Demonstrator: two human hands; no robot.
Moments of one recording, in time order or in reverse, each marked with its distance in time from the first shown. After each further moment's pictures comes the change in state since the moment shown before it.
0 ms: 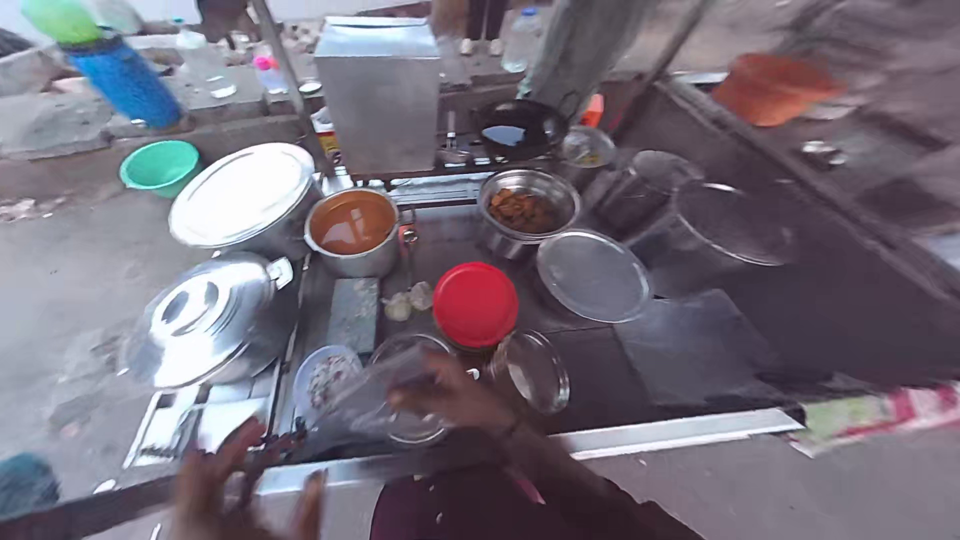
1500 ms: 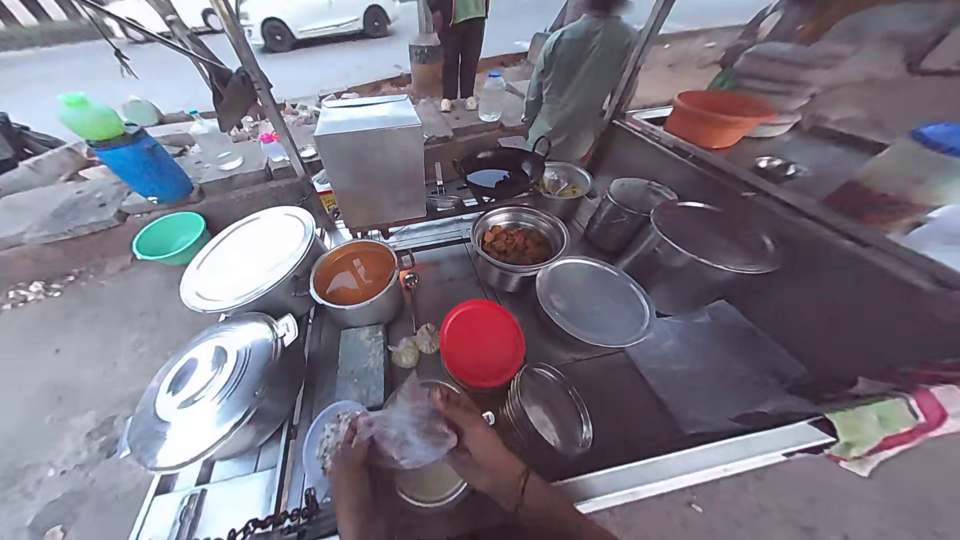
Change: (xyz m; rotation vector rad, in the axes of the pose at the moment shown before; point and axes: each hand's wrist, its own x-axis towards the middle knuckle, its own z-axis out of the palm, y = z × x) left_hand 0.012 -0.062 0.108 -0.796 0.152 -0.939; right_hand -0.019 0.041 0.009 0.743 0.406 0.261
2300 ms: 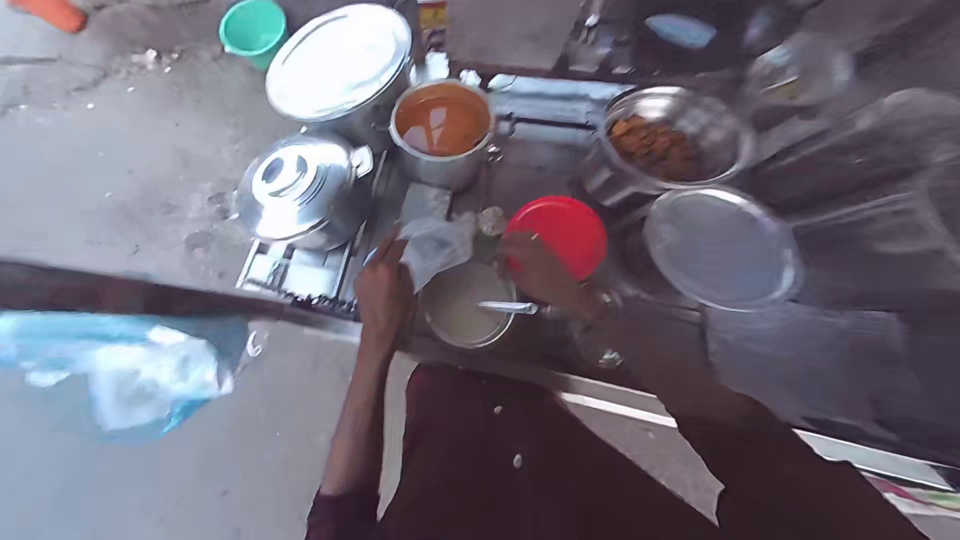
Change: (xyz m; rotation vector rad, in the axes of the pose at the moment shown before) left_hand 0.039 0.046 -0.043 1.688 0.027 0.645; right_hand 0.077 -0.037 -0.067 -1.785 -0.407 -0.124
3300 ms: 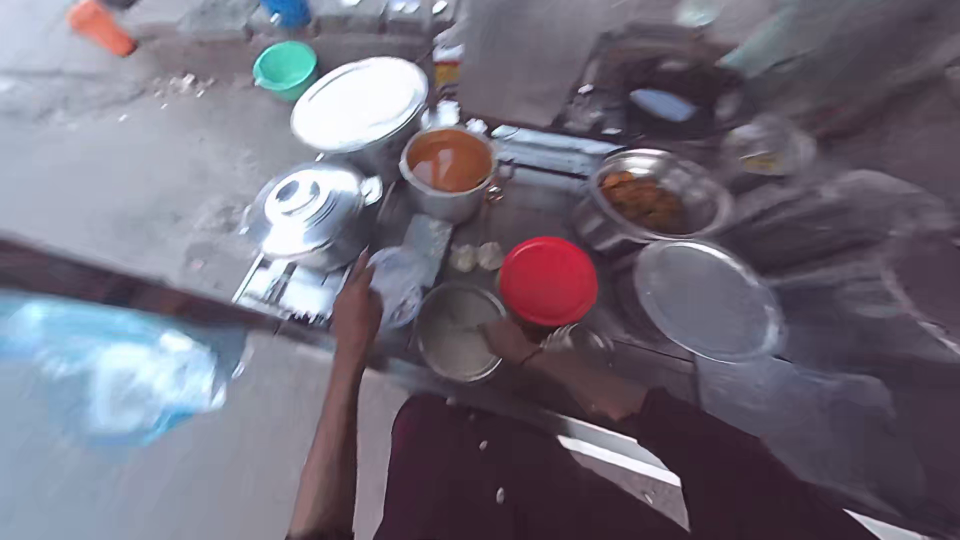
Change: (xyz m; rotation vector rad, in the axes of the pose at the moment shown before) left_hand 0.006 -0.053 0.009 -0.015 -0.085 -0.173; right_hand -0.023 0.070 0.129 -0.330 -0.491 0.231
